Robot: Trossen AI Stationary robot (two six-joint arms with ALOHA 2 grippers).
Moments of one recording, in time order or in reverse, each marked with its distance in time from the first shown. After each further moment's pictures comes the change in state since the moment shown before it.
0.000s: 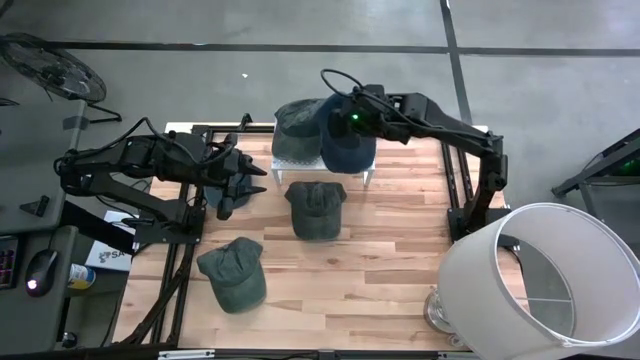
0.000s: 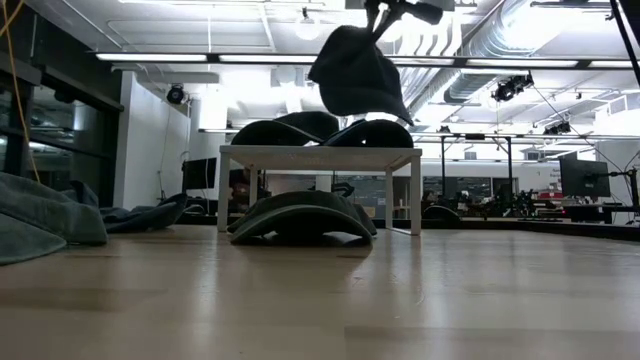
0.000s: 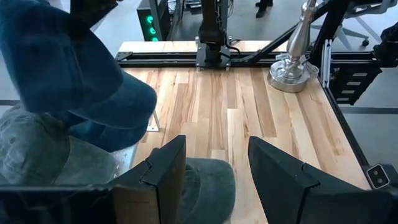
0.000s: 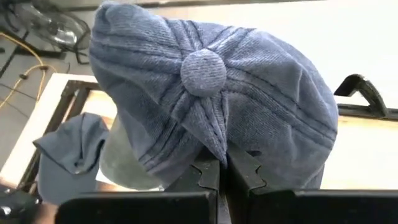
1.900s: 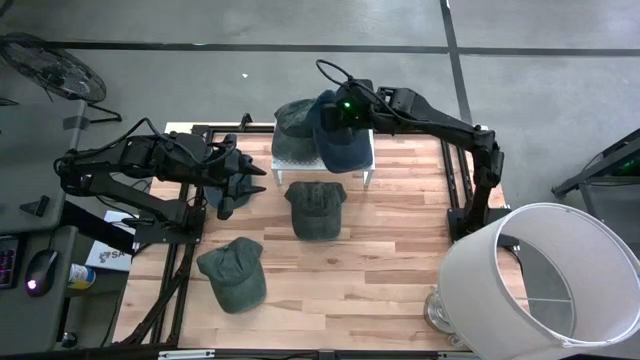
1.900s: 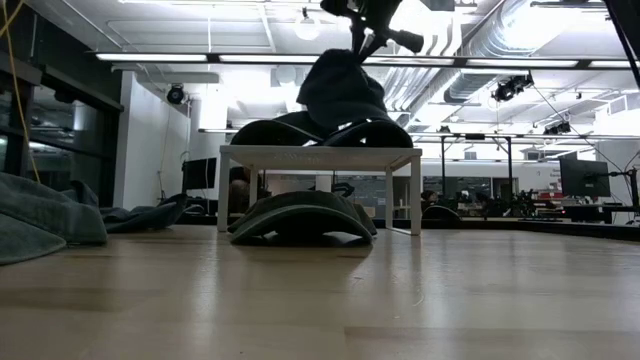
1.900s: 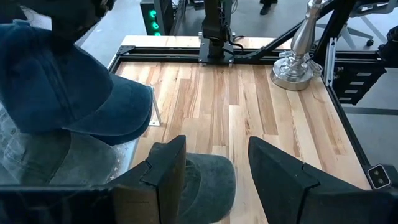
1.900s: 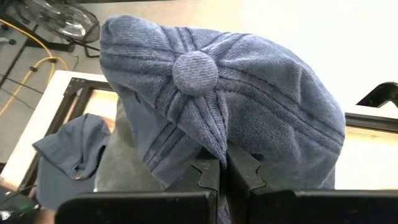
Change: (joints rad) left arm 0.000 0.000 0.000 -0.017 -0.011 -0.025; right arm -0.093 0.042 -0.064 0.168 -0.103 -0.107
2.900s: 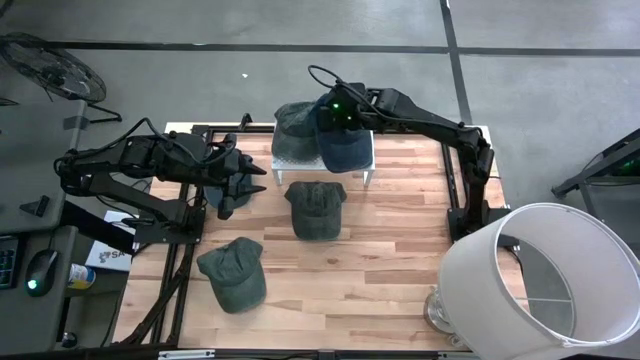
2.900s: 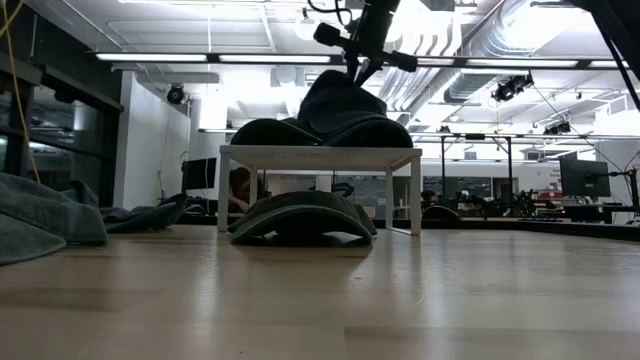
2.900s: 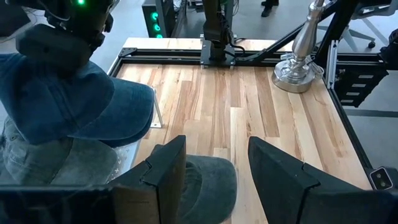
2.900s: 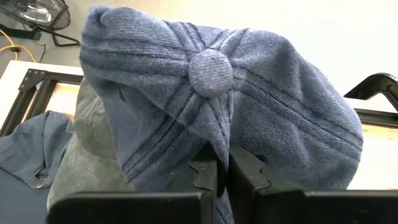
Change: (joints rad) left arm 0.000 0.000 0.000 0.008 -0.007 0.001; right arm -0.039 0.081 0.000 -0.011 -0.003 0.002
